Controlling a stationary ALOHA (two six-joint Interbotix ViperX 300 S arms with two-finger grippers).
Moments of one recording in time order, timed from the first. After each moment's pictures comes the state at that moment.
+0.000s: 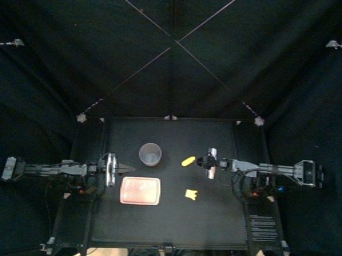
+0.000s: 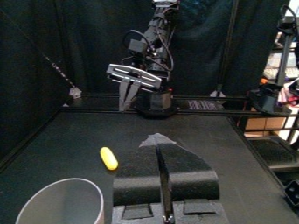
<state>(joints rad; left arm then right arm) 0.06 -0.97 1.21 0.00 -0.29 0.00 -0.29 -0.48 1.00 -0.27 -0.04 0.00</state>
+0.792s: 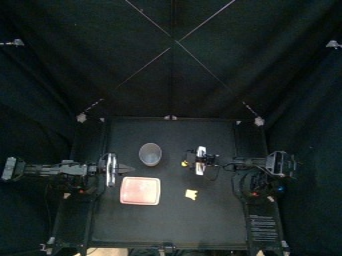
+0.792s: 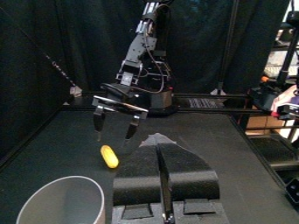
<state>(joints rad) 0.06 -0.97 1.22 0.00 -0.29 0.00 -0.34 -0.09 0.82 -0.29 0.16 0.00</state>
